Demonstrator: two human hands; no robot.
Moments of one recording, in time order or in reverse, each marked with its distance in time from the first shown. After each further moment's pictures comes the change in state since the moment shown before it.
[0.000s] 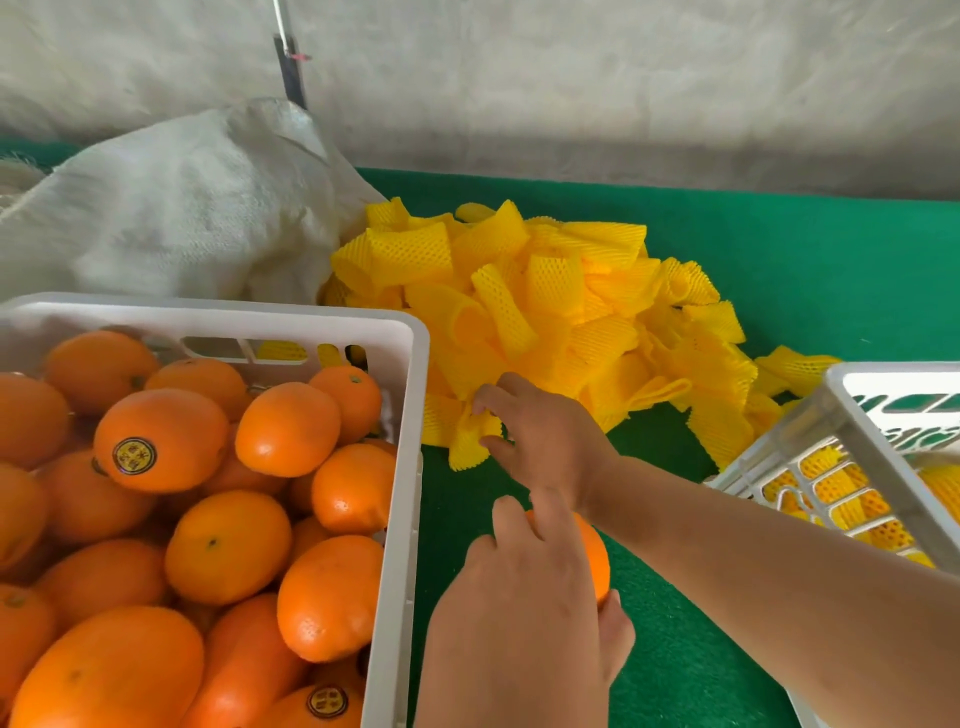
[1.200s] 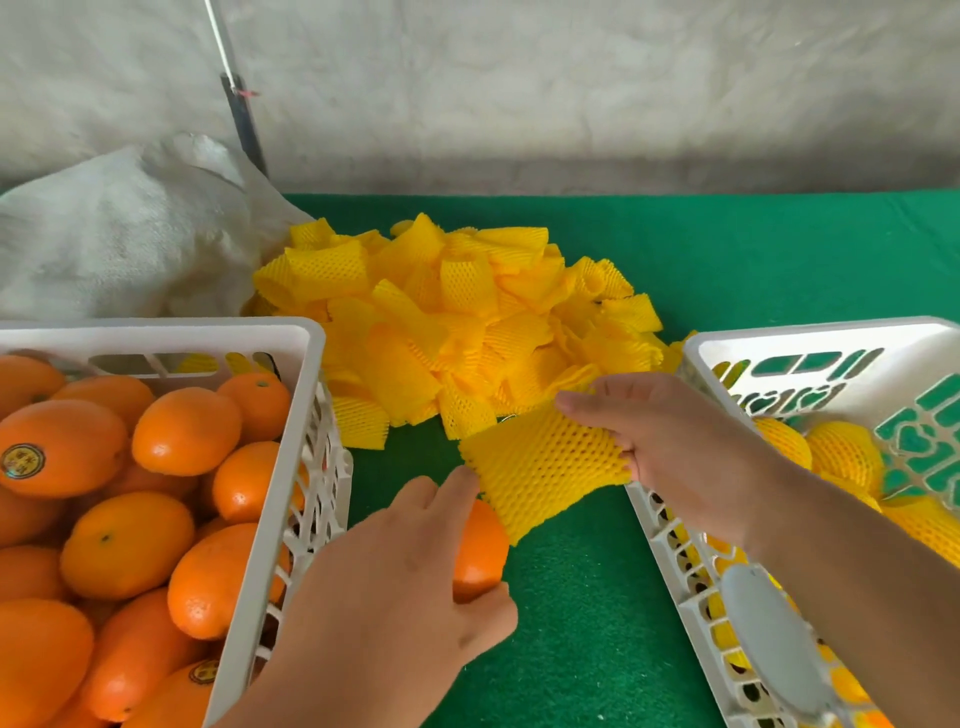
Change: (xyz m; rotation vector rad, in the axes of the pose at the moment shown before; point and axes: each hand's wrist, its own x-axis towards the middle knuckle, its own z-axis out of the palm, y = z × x) left_hand -0.014 -0.007 0.007 0.081 0.085 0.178; right_hand -0.133 0.015 -0.163 1.232 -0.057 0.705
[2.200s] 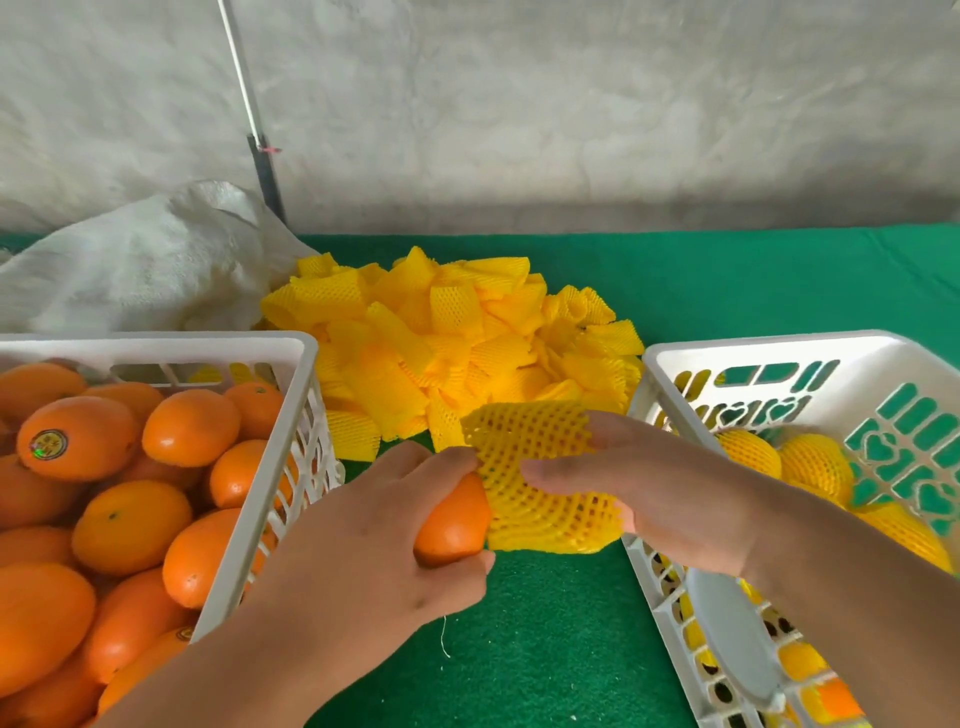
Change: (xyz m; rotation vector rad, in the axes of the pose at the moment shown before) left_hand -0.008 0.007 -0.008 -0.095 0.094 0.136; right_hand -0.040 0.009 -0.004 0.010 -0.335 -0.003
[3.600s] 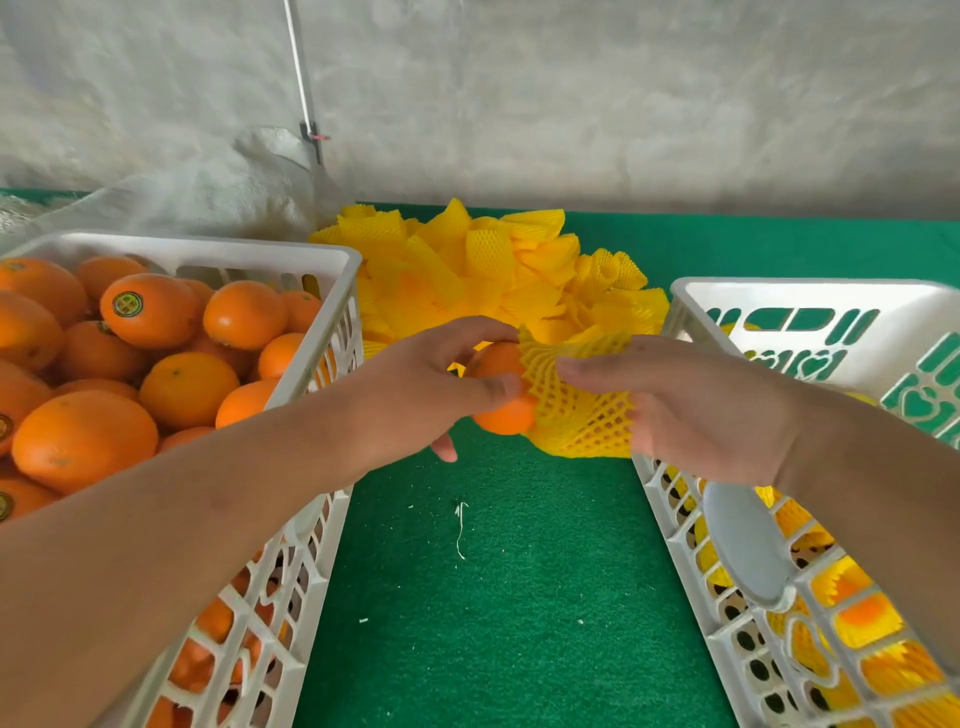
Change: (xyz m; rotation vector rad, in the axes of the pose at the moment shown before) left_hand 0.003 0.011 0.001 -0.600 -0.041 -0.145; right_hand -0.018 0.022 0.006 0.093 -0.288 -0.218
